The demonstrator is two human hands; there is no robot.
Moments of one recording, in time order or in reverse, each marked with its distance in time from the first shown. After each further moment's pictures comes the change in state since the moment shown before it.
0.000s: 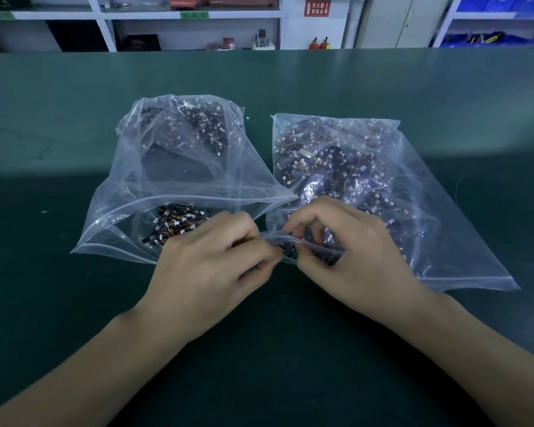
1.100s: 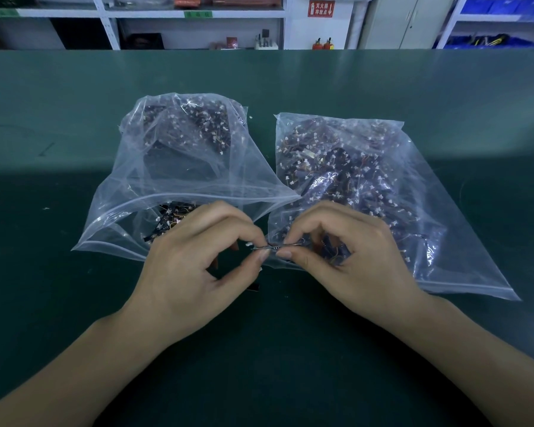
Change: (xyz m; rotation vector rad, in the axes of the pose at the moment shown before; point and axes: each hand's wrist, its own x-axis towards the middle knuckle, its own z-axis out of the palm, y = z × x) left_hand -0.005 -0.006 -0.015 -0.315 -0.053 -0.176; right_hand -0.002 0.006 0.008 0.158 0.028 -0.019
